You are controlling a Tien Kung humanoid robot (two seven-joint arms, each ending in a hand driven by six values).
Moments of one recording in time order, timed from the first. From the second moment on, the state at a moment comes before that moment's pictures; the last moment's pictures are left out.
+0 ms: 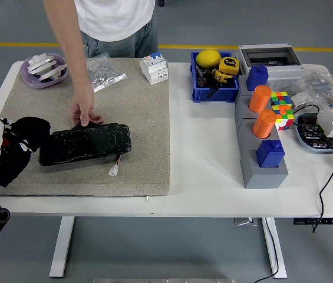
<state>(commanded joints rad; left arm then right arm) -0.09 0.41 -1.22 -1.47 2.00 0.29 0.56 0.14 -0.38 0.61 0.20 -0.17 0.02 -0.05</state>
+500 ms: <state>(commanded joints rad) -0.10 0.38 -1.10 -1.52 2.03 0.34 0.60 0.14 -0.38 0.58 0.19 -0.14 0.02 -0.05</state>
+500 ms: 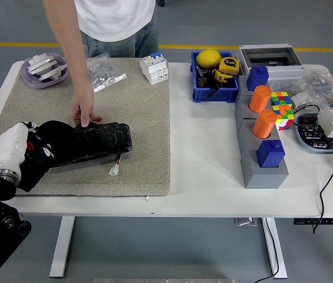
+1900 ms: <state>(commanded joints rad) -0.47 0.33 -0.66 -1.41 1.94 0.35 0.59 0.17 -0.38 0.52 0.19 -0.10 0.02 -0.05</state>
